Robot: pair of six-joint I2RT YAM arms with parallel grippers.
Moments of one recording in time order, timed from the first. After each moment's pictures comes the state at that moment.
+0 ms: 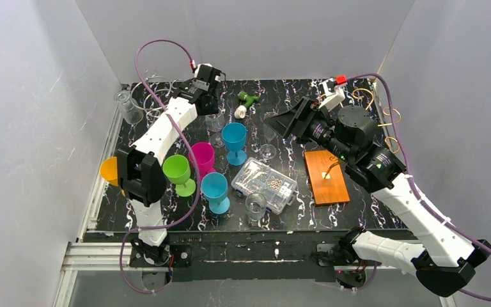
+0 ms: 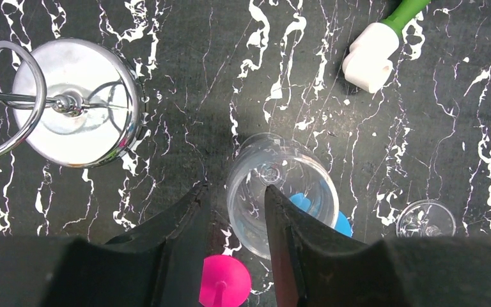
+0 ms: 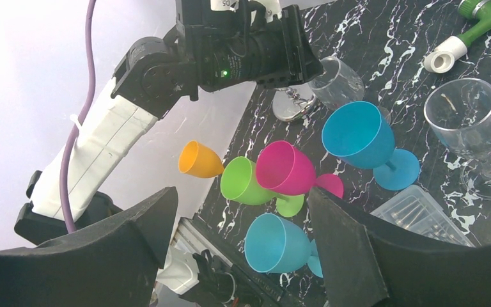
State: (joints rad) left arm -0.43 1.88 1.82 -0.82 -0.40 -0.38; right arm 0.74 1.01 1.26 -0.35 -0.05 0.79
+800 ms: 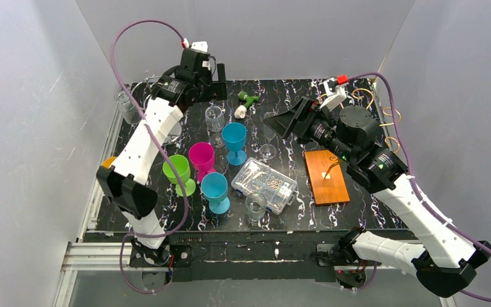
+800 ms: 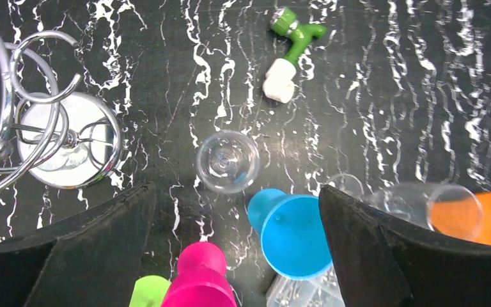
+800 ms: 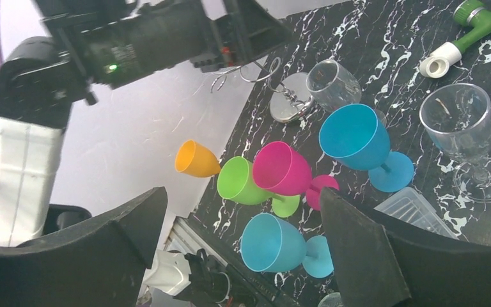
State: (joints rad) left arm -0.45 1.75 1.98 -0.91 -0.29 -0.33; right arm 0.74 1.00 1.27 -0.36 -0.05 0.77
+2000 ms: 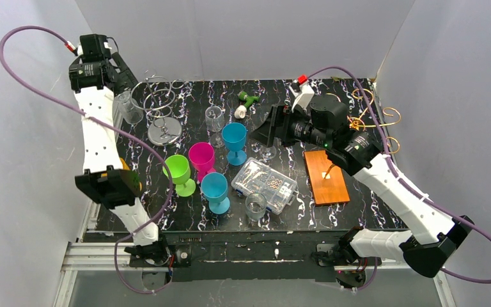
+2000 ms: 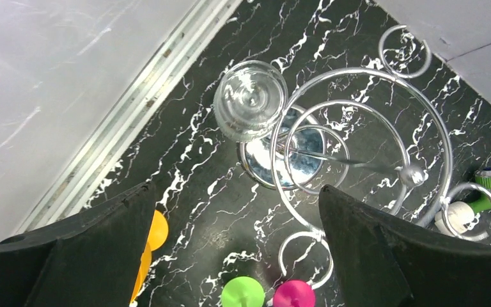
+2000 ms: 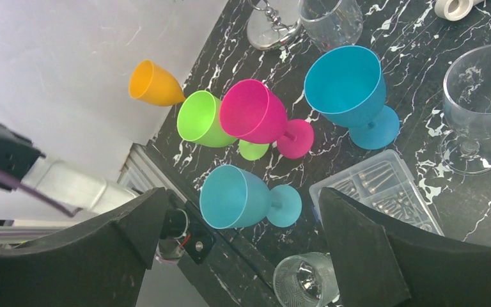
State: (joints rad) left arm 0.16 1.75 2.24 -1.23 -0.33 -0.39; right arm 0.74 1.18 1.35 -0.49 -0.22 0.60
